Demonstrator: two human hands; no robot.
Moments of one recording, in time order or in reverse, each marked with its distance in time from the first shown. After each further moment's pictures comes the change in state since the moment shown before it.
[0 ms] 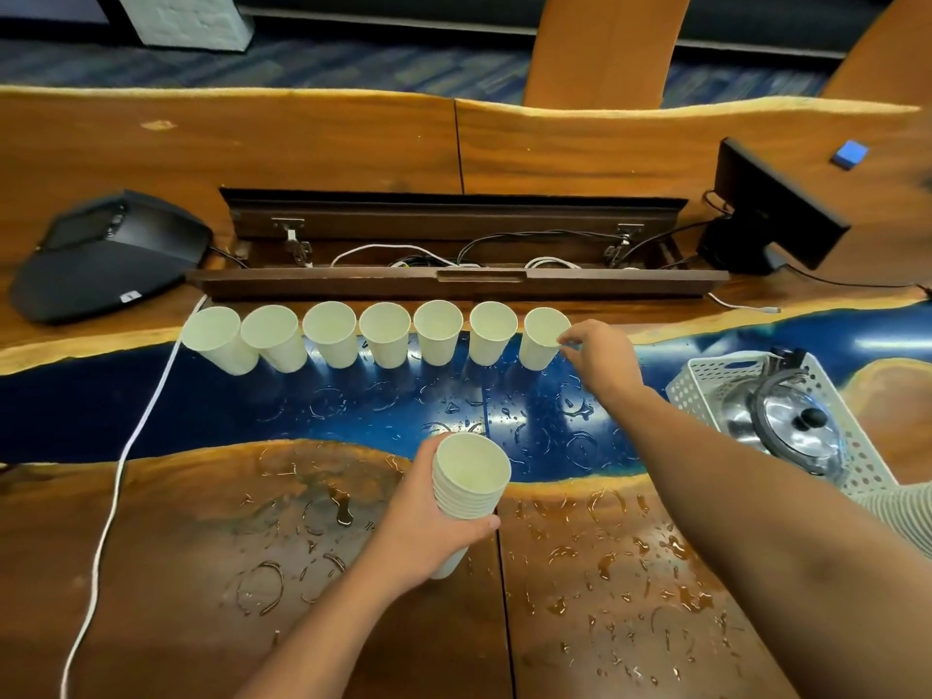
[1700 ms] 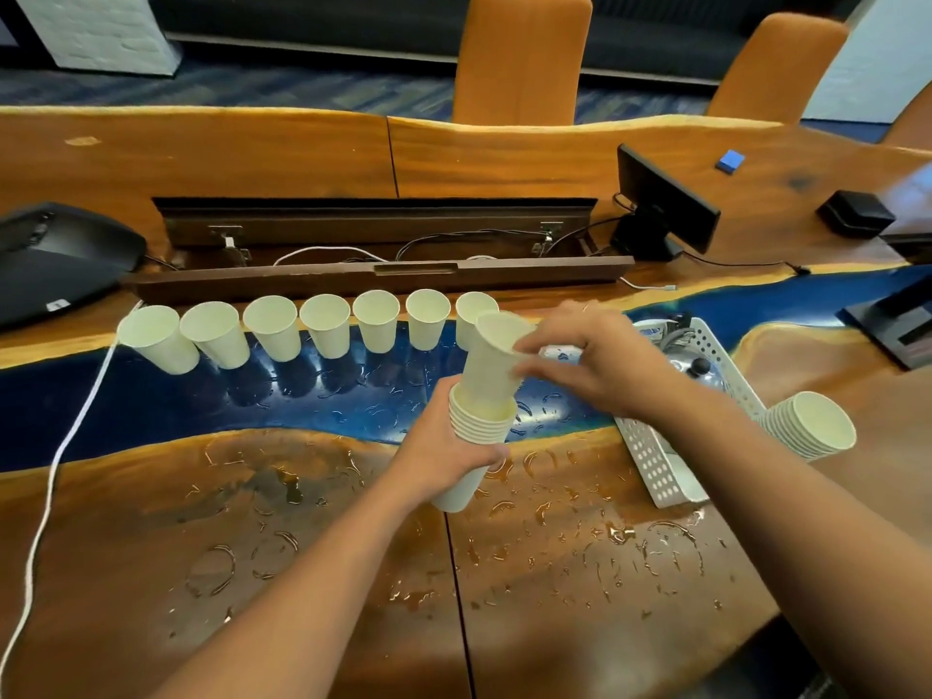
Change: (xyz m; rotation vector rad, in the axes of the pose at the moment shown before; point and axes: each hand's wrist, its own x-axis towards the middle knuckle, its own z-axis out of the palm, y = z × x) left_hand 0.018 0.045 0.054 0.040 -0.118 0.163; right_hand -0.170 -0.036 -0.156 0.102 -0.039 -0.558
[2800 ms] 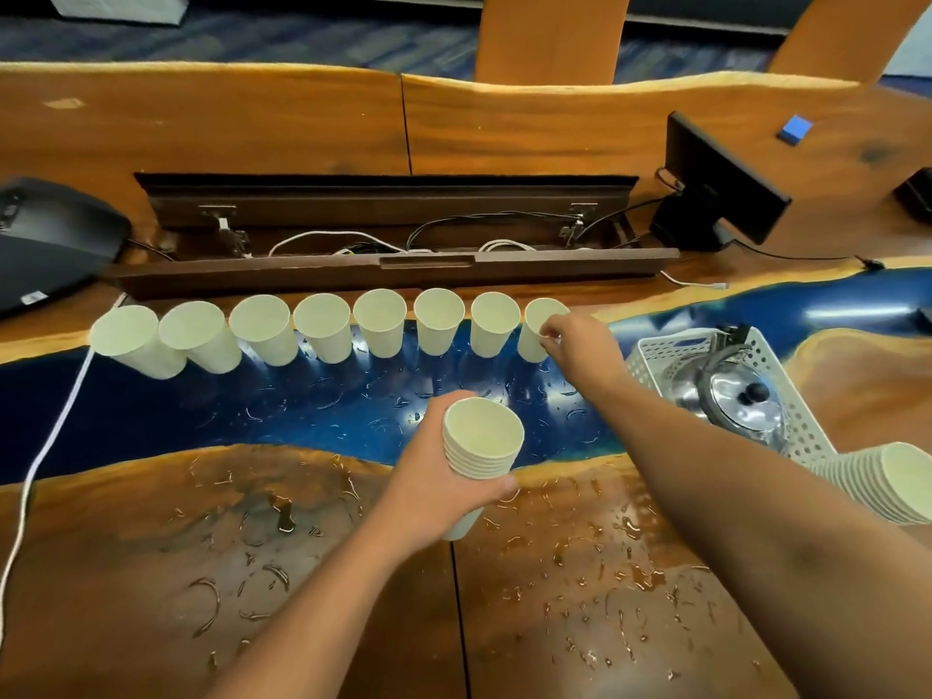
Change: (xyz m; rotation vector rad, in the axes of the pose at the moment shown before) left_hand 0.013 0.000 -0.013 -0.049 0.036 -0.065; right_hand 0.098 0.171 0.125 -0.239 0.002 0.510
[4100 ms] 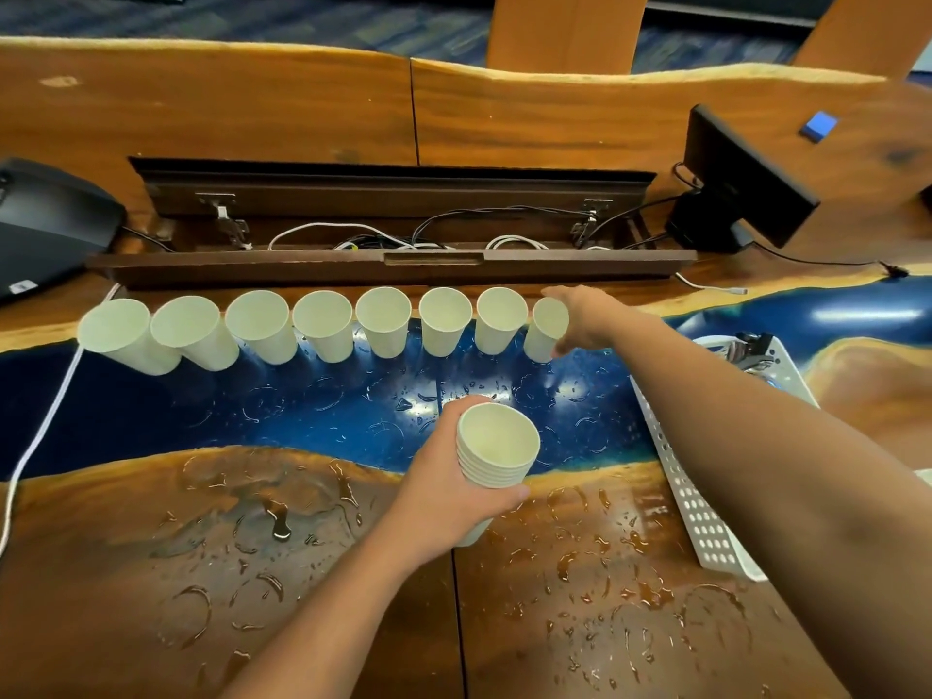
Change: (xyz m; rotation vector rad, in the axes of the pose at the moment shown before) left_hand 0.015 -0.003 0.006 -0.018 -0.034 -0.018; right_hand 0.059 -0.011 -0.035 -0.047 -0.482 0.076
